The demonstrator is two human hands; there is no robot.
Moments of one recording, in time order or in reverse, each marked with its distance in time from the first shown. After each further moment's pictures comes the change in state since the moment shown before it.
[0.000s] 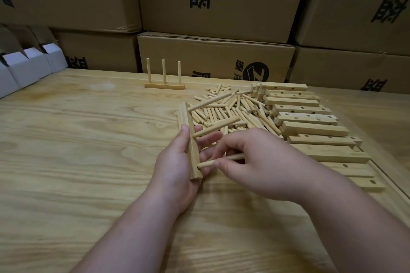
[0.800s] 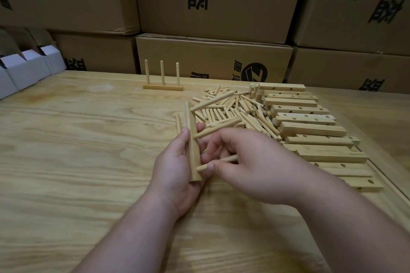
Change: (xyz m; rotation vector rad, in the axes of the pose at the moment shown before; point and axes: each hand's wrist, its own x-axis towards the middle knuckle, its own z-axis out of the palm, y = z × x) left_hand -0.001 -0.002 -0.002 -0.032 -0.083 -0.045; right_hand 0.000 -0.011 0.004 0.079 0.026 0.066
